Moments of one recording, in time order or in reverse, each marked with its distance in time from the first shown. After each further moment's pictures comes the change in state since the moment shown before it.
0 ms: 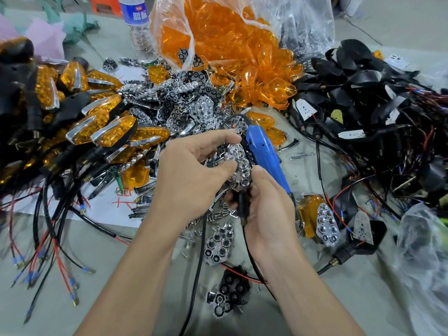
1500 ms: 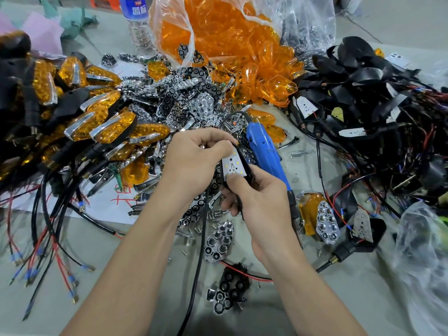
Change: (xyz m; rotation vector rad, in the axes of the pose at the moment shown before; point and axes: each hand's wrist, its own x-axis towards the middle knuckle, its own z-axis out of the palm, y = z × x) left_hand 0.024 -0.019 0.011 -0.113 -0.013 -0.203; right_hand 0.005 0.007 -0.003 -0.426 -0.090 -0.133
